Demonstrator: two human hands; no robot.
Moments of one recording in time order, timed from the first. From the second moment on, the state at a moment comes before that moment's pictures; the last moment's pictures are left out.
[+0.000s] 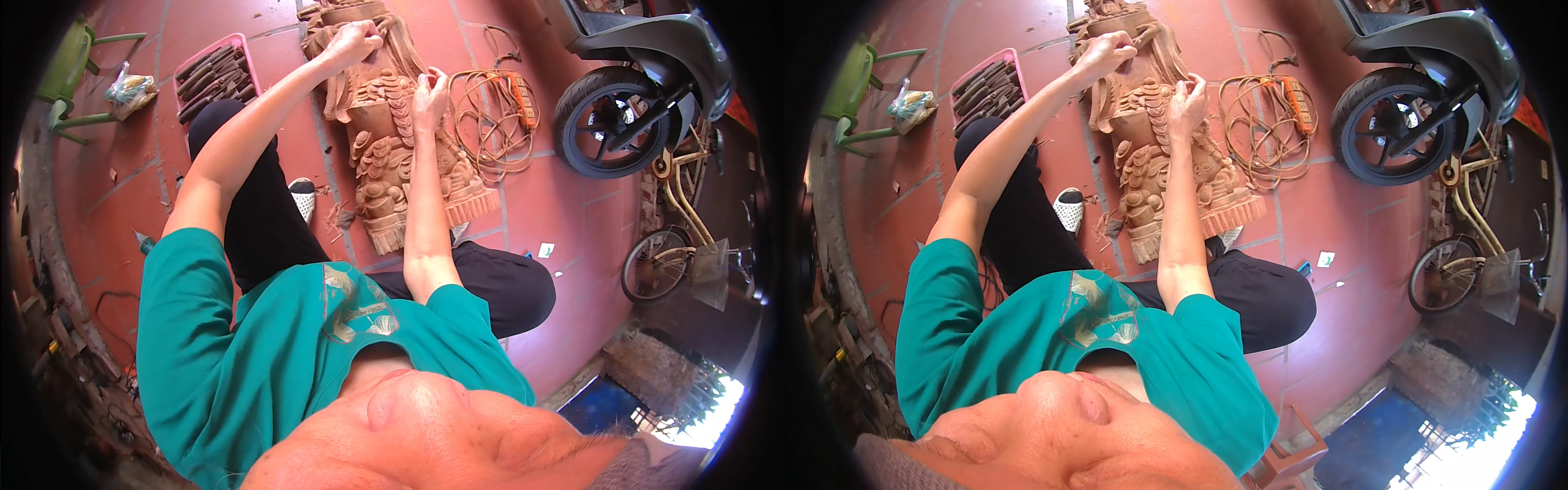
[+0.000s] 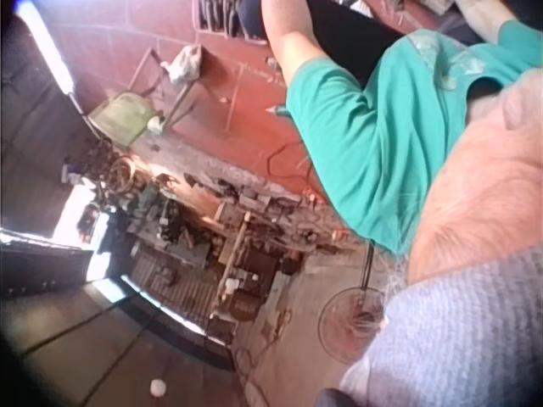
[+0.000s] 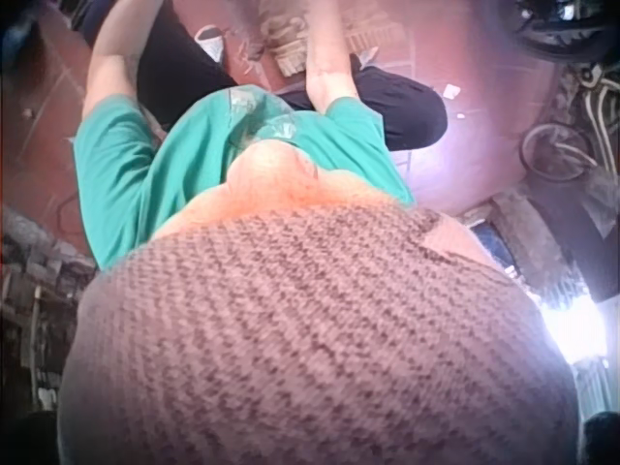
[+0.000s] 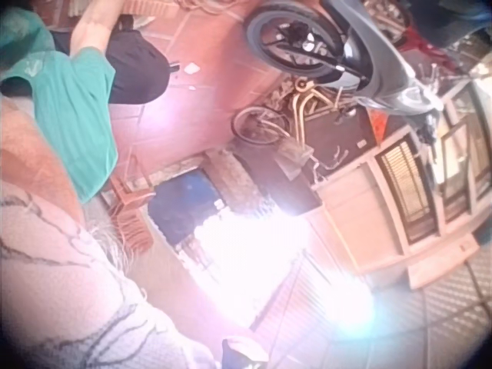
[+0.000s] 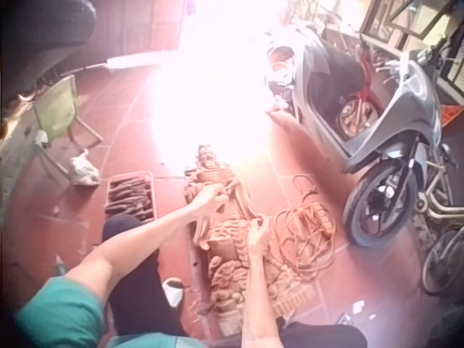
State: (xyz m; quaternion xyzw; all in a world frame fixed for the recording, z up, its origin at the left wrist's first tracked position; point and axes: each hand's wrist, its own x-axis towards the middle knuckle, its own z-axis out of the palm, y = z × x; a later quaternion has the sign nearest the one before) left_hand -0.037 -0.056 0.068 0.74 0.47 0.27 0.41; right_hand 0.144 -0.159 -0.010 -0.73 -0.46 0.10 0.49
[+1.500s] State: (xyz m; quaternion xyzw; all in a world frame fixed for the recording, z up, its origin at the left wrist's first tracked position) left_hand -0.021 -0.034 -0.041 0.87 0.41 0.19 0.21; right_hand 0.129 -0.157 -0.041 -0.77 -0.50 0.05 0.39
